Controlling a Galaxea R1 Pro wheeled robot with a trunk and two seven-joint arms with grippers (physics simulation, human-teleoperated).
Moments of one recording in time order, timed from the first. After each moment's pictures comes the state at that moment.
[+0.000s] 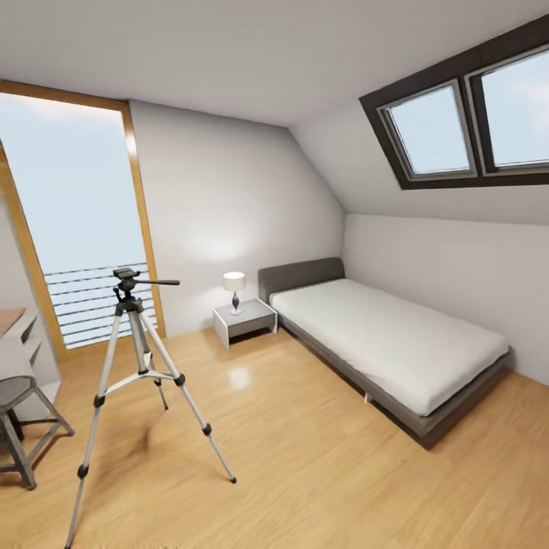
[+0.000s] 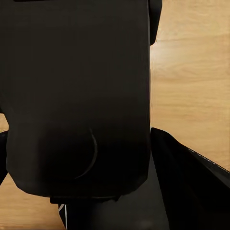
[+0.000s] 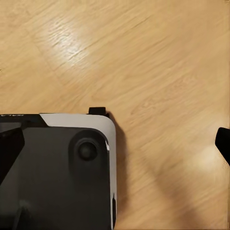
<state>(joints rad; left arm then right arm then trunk) -0.18 0.05 -0.40 0.00 0.89 -0.06 0.12 -0.19 -0.09 -0.12 0.02 0.12 -0.08 0.04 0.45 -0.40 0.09</state>
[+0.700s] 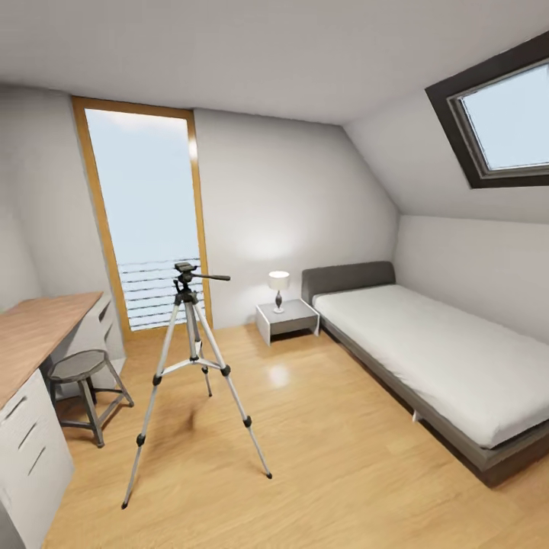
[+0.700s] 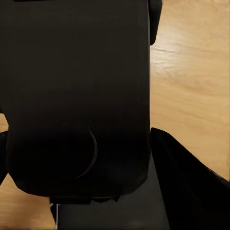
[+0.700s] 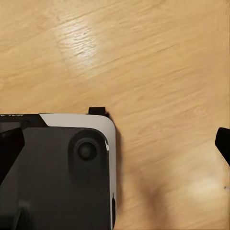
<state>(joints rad) -0.18 0.05 -0.40 0.00 0.96 -0.06 0.12 -0.19 -0.09 -0.12 0.02 0.12 -0.08 0.04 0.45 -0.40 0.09</state>
